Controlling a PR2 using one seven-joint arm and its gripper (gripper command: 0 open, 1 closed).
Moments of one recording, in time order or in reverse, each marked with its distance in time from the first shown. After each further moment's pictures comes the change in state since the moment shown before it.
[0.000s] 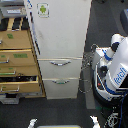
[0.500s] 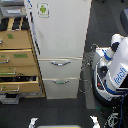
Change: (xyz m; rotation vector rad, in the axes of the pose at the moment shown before) arm 0.007 0.002 0.001 -0.012 0.002 0.002
